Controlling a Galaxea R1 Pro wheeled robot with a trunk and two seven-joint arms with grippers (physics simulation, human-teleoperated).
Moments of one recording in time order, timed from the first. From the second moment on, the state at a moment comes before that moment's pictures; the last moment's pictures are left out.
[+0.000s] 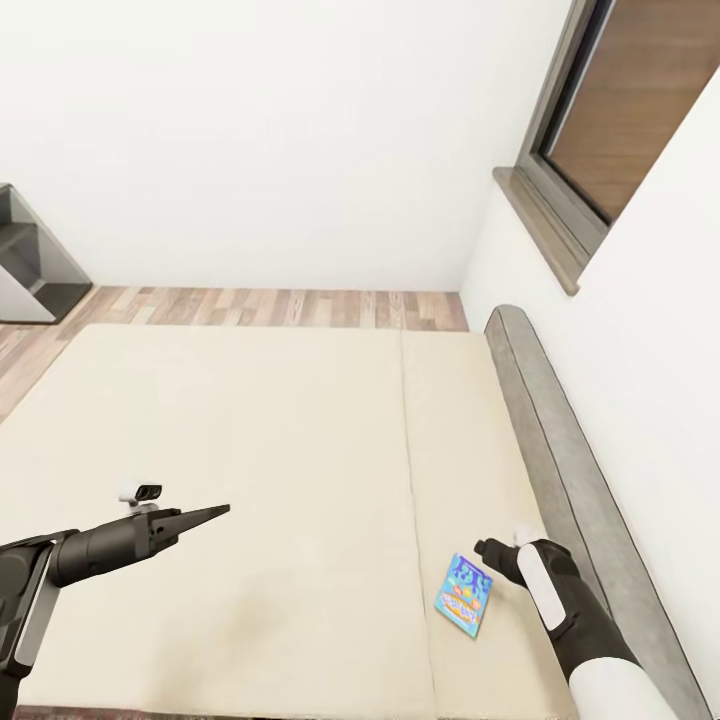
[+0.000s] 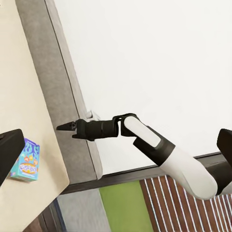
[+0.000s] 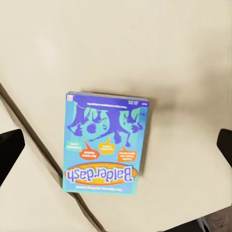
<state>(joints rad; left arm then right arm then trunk) -0.37 0.25 0.34 -1.40 0.19 0.99 -1.57 -0.53 -0.02 -0.16 -0.91 -0.45 0.69 -0.31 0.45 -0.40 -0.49</state>
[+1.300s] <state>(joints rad) -0.37 0.26 0.34 -1.40 0.19 0.99 -1.57 -0.61 -0.02 -0.15 -0.87 -0.45 0.57 -0.29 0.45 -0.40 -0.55</state>
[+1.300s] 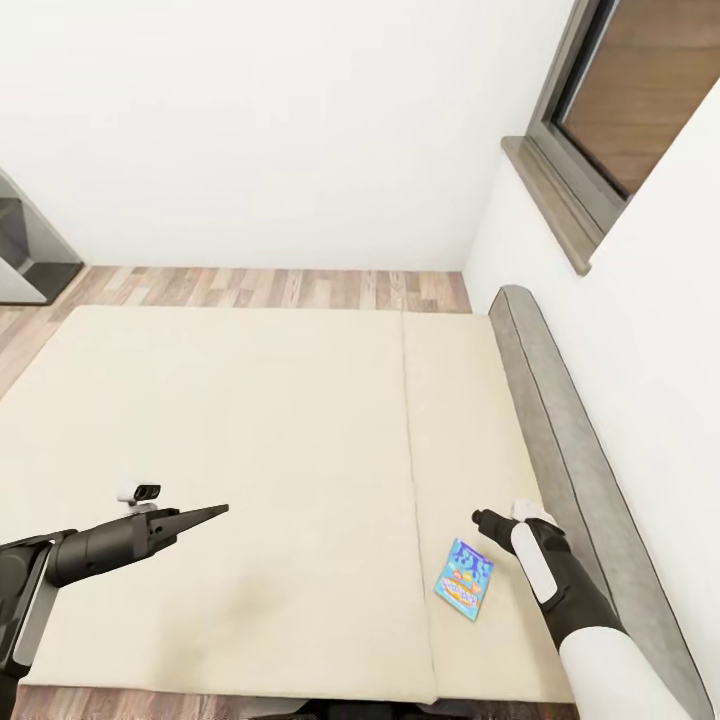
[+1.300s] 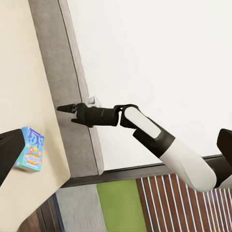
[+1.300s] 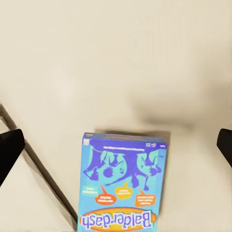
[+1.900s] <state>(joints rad) -0.38 0.26 0.34 -1.43 0.28 1.00 -1.57 -0.61 -0.02 -0.15 -0.87 -0.45 0.57 -0.18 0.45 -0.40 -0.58</state>
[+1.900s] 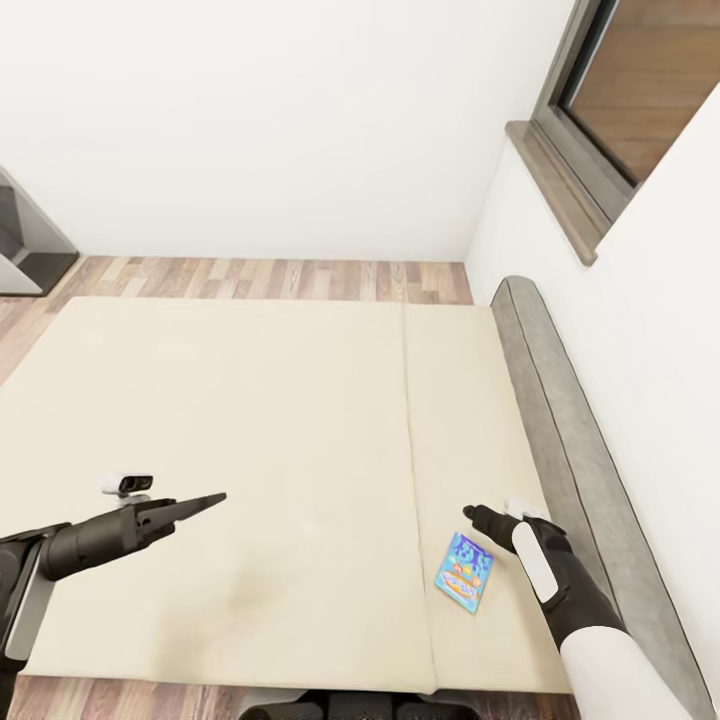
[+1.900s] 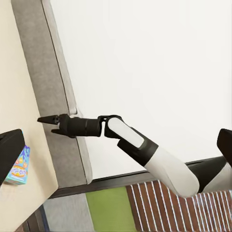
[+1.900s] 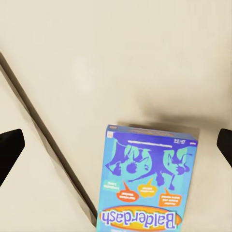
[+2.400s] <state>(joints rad) -0.39 0.25 0.28 -1.43 0.30 1.00 -1.57 -0.61 -0.02 -0.16 -0.87 -0.45 0.59 -0.18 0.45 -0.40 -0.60</state>
